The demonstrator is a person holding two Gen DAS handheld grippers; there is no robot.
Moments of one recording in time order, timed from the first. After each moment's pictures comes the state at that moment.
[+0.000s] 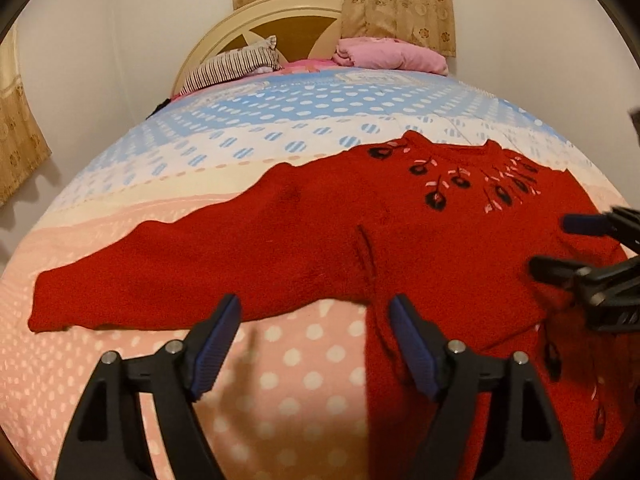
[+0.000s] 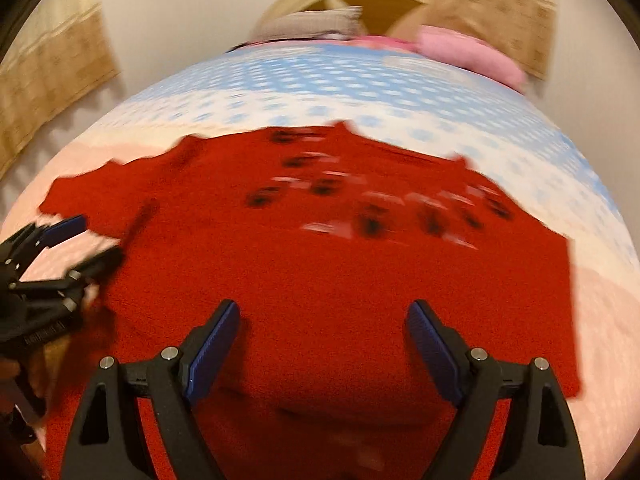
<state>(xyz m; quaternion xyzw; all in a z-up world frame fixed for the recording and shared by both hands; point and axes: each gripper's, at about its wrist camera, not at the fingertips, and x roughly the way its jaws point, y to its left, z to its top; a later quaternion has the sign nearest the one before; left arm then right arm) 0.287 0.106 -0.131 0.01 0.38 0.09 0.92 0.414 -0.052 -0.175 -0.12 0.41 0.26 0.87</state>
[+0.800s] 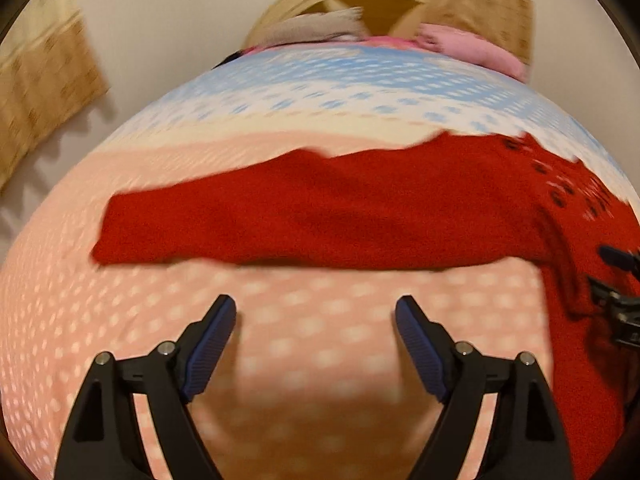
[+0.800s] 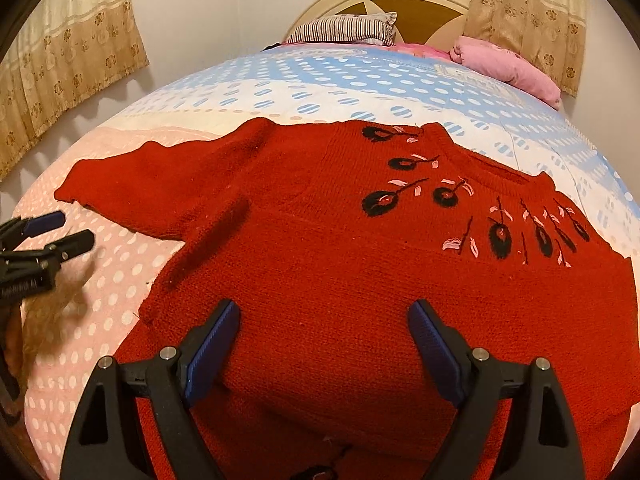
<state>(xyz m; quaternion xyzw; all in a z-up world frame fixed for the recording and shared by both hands) 0.242 0.232 -0.145 -0.07 0.42 0.20 0.88 0.393 0.008 -0.202 -0.12 0.39 0.29 0.86</state>
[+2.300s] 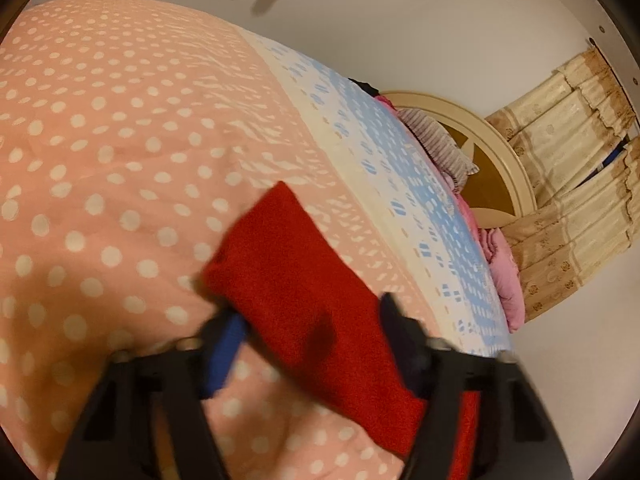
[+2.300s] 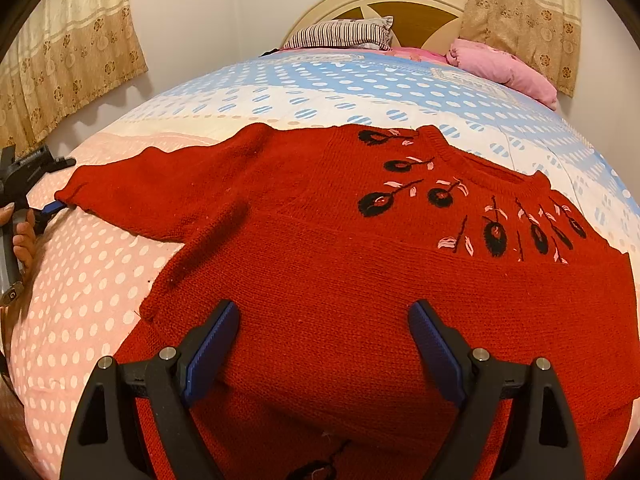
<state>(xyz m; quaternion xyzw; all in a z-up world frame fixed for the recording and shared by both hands) 0.203 0.404 -0.172 -0.48 0.22 0.25 0.81 0.392 0.004 -0.199 -0.11 0.39 0.29 0.87</state>
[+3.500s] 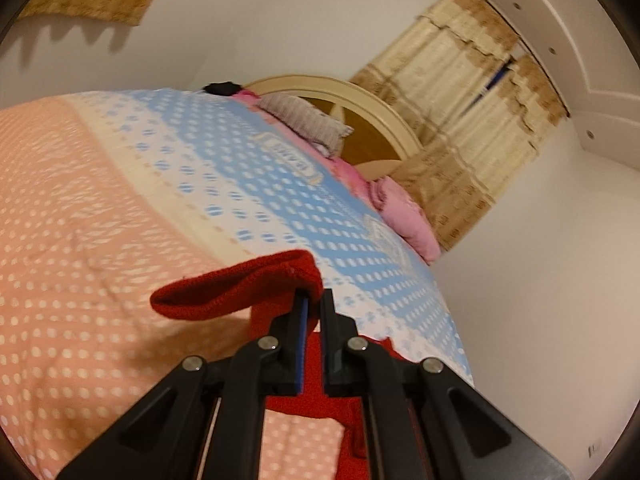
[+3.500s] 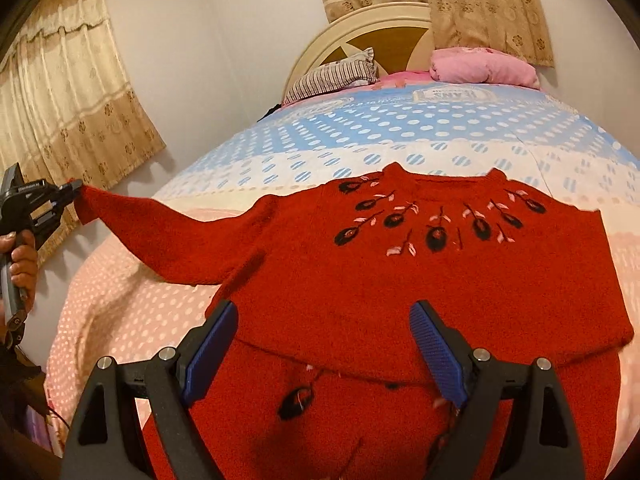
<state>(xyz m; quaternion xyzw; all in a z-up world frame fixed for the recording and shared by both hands) 0.219 0.308 -0.018 -0.37 0.20 0.06 0.91 0.368 -0.083 -0.151 0.03 0.35 0.33 0.88</state>
